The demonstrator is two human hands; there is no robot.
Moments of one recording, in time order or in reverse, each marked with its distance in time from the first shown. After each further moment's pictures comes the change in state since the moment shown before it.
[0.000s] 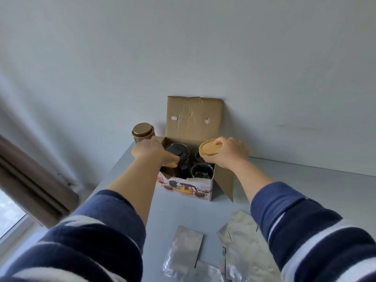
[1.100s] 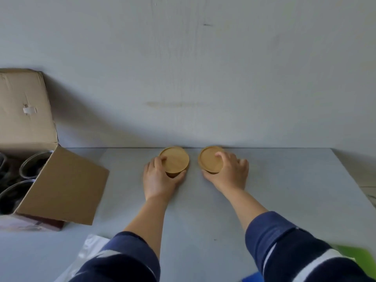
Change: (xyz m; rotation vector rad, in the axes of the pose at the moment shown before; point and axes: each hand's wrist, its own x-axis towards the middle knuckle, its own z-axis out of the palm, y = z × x) left_hand -0.052 0.357 0.249 -0.631 0.129 0.310; right_hand 0.021 0.394 0.022 -0.011 0.243 0.355
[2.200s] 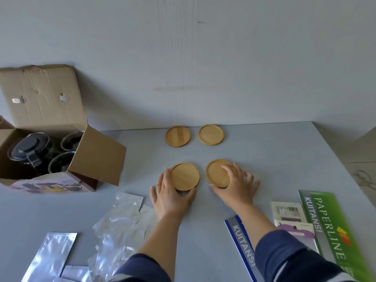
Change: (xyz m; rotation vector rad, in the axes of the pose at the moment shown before) left_hand -0.145 -0.016 -0.041 0.149 -0.175 -0.131; right_hand -0.140 0.034 -0.026 -0.023 -0.230 0.112
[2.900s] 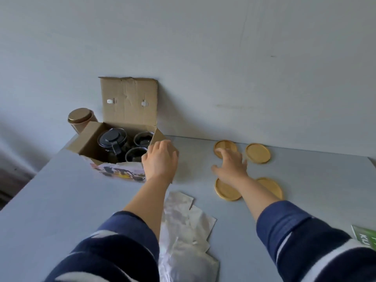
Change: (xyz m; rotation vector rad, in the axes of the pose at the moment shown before) left_hand 0.070 -0.054 -0.176 0.086 0.286 0.072; right_hand -0.008 -0.176 -0.038 0.064 -0.148 -0.360
